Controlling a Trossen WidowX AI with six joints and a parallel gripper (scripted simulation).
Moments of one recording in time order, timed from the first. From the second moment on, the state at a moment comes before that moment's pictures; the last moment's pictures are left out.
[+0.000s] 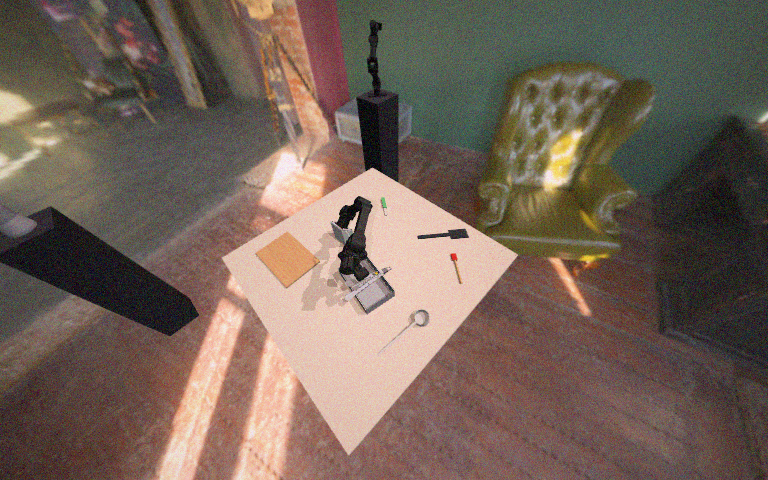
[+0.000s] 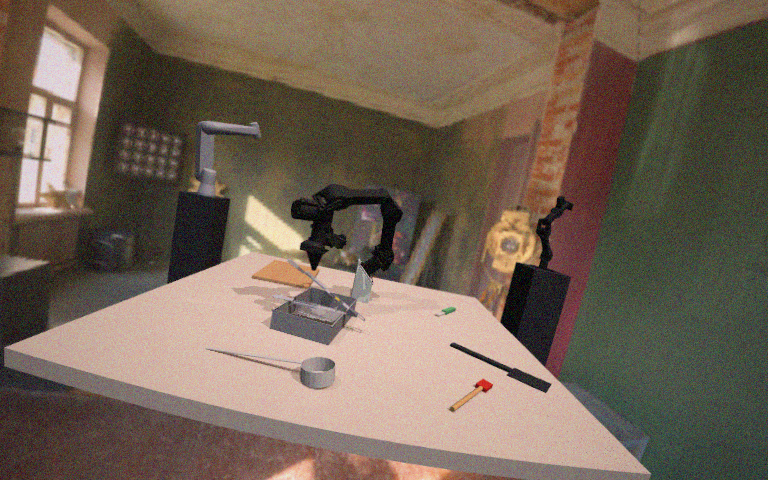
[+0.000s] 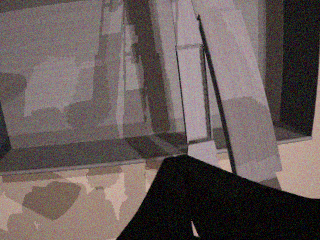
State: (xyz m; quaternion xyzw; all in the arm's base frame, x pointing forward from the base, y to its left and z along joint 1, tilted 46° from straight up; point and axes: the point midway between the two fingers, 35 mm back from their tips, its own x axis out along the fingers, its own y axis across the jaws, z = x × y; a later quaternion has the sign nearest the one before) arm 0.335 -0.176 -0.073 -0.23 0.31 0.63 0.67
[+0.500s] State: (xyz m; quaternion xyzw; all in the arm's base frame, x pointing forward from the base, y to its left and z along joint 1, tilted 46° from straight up) arm 0.337 -0.165 -0.086 -0.24 0.31 0.63 0.67
